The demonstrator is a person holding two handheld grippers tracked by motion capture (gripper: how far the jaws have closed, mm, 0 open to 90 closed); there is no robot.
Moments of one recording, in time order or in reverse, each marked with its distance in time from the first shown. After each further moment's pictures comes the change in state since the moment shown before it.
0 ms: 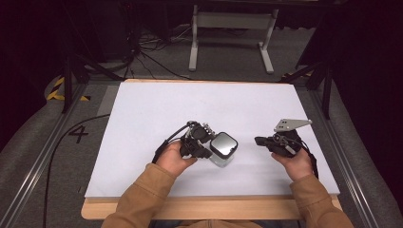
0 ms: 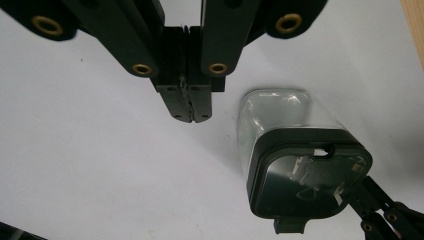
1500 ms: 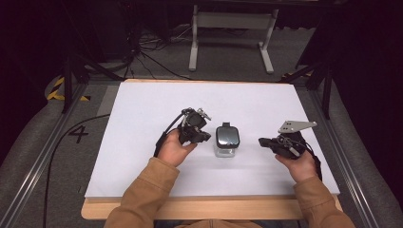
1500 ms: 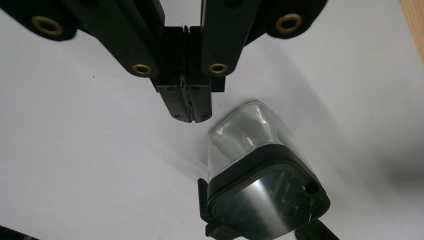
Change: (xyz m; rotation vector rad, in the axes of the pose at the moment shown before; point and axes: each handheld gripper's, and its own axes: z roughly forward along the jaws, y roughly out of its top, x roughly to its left) left arm 0.023 0.006 -0.025 -0.174 0.105 -0.058; right arm -0.003 -0.006 -0.007 0.002 -0.018 0.012
